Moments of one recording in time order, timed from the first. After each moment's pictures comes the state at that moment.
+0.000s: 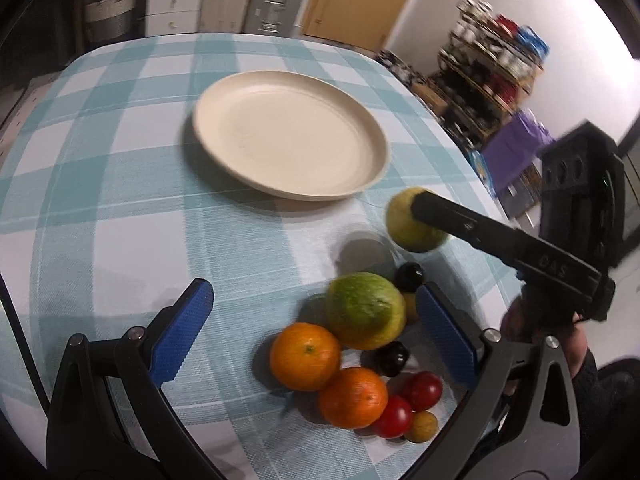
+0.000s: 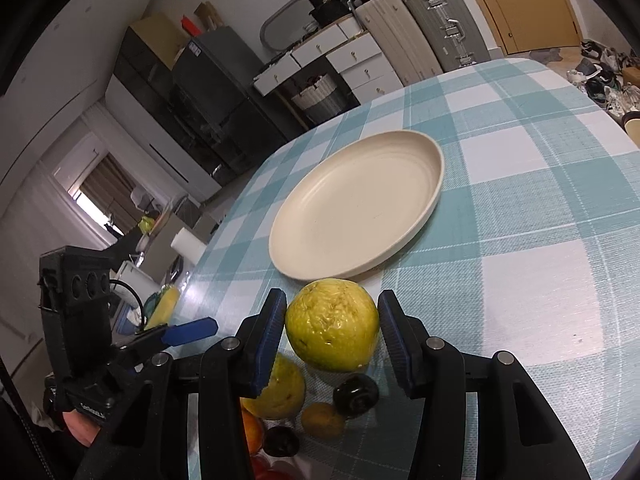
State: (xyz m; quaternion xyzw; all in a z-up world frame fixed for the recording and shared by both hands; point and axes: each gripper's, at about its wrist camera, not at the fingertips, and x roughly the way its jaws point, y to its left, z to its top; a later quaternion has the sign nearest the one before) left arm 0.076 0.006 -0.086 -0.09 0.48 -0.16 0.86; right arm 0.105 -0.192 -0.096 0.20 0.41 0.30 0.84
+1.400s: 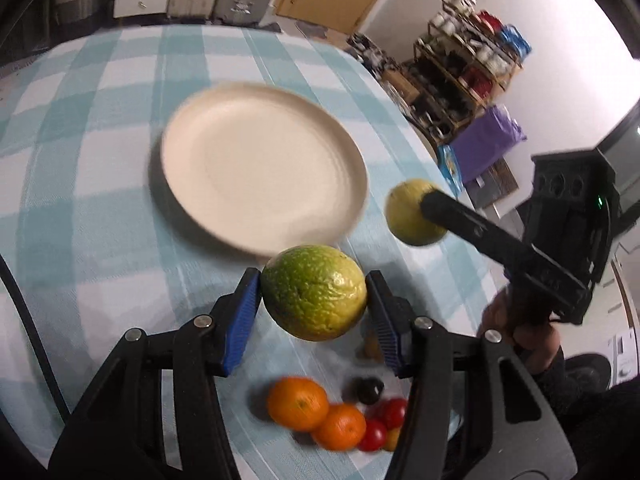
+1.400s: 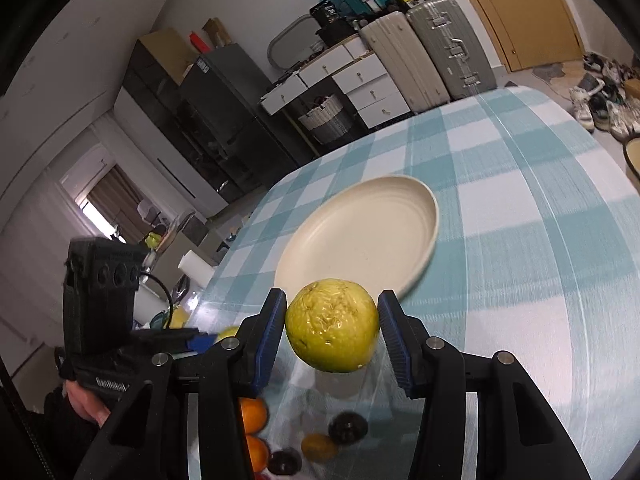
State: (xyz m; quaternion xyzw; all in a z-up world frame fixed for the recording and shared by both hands) left arm 0.136 0.023 -0.061 -0.12 0.50 -0.22 0.83; right arm 0.123 -0.207 -0.071 0.20 0.38 0.31 0.85
